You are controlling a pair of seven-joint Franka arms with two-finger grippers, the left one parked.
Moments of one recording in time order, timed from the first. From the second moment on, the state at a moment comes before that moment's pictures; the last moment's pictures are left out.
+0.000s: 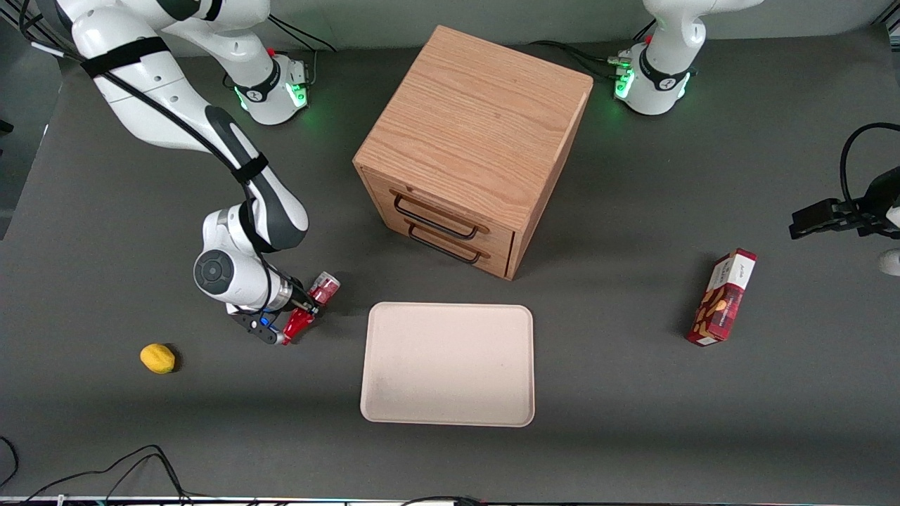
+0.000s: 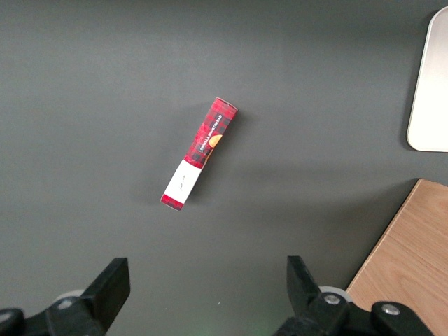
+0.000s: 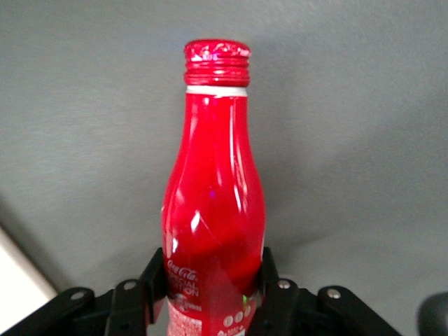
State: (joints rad) arm 0.10 0.57 0.17 -1.88 0.03 2.39 0.78
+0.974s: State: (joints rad) arm 0.14 0.81 0.29 -1.08 0.04 1.88 0.51
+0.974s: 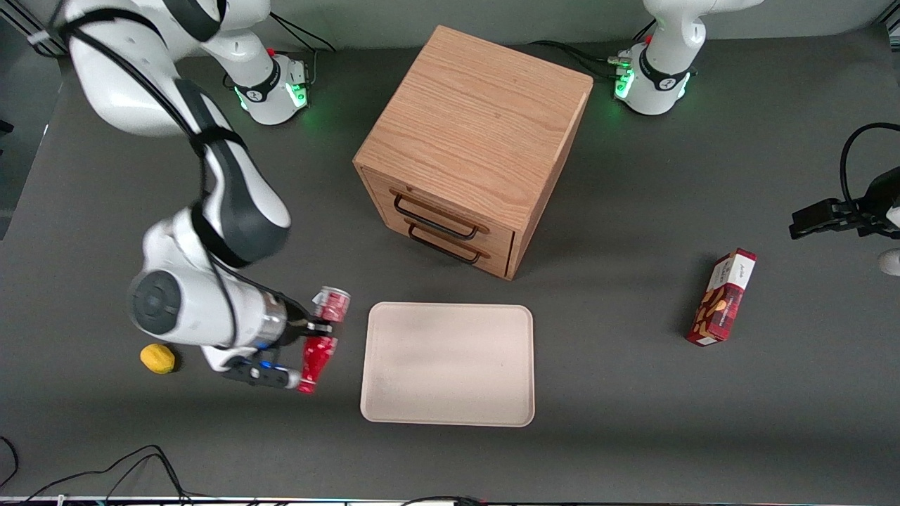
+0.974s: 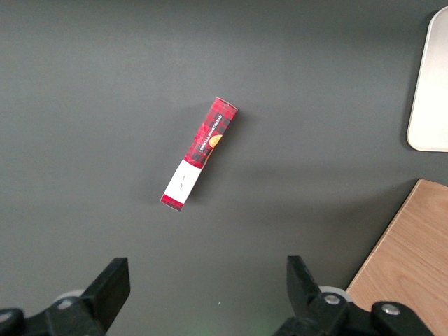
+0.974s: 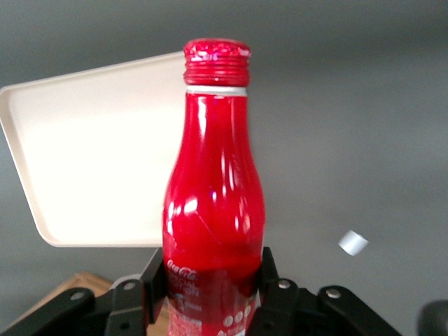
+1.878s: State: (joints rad) arm 0.19 1.09 0.29 -1.02 -0.03 2.16 0.39
